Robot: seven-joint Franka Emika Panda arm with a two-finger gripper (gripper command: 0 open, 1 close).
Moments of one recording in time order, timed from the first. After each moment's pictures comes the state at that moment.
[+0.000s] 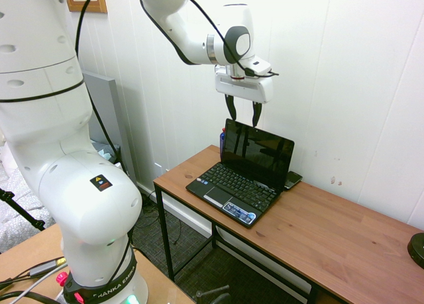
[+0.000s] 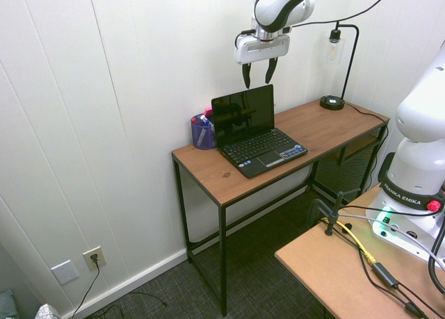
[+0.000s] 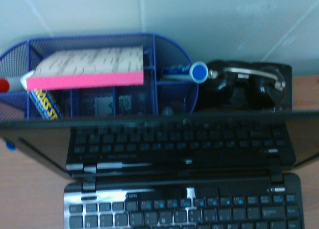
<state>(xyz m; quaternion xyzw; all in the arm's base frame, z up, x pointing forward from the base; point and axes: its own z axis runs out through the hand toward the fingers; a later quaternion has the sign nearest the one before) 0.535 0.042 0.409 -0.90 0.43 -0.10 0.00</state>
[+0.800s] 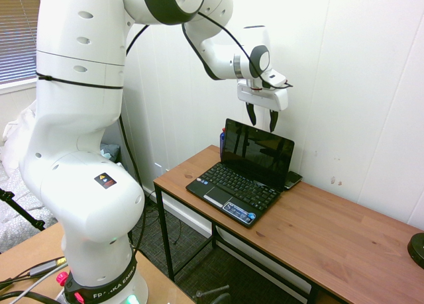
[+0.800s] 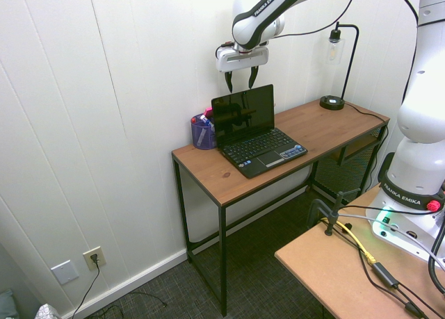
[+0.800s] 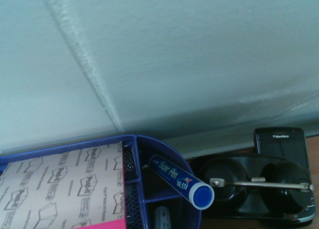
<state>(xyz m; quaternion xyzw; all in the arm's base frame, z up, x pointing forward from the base) 0.629 0.029 0.353 -0.87 0.48 -0.12 0.00</state>
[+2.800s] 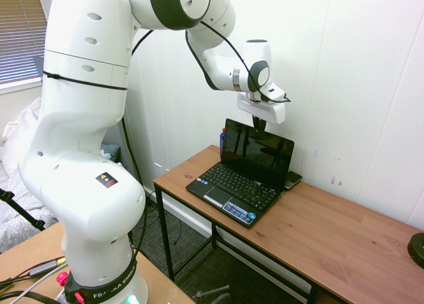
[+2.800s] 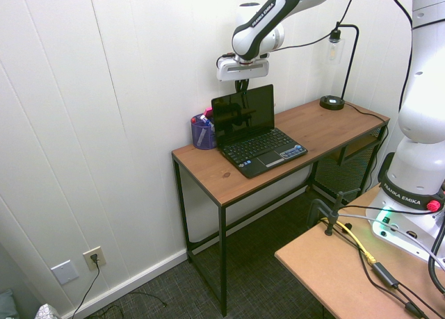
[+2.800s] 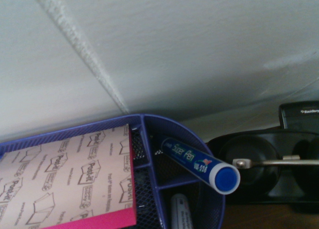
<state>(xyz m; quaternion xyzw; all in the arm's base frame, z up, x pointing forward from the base) 0.618 0.031 0.315 -0.86 0.50 -0.10 0.02</state>
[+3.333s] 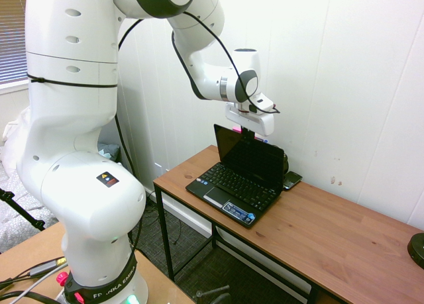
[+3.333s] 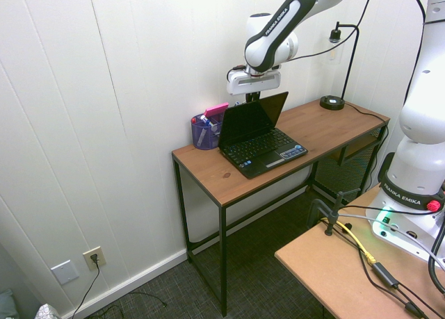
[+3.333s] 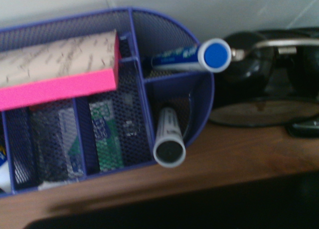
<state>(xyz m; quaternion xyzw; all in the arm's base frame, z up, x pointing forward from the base) 0.548 0.034 0.288 -0.87 0.49 -0.07 0.01</state>
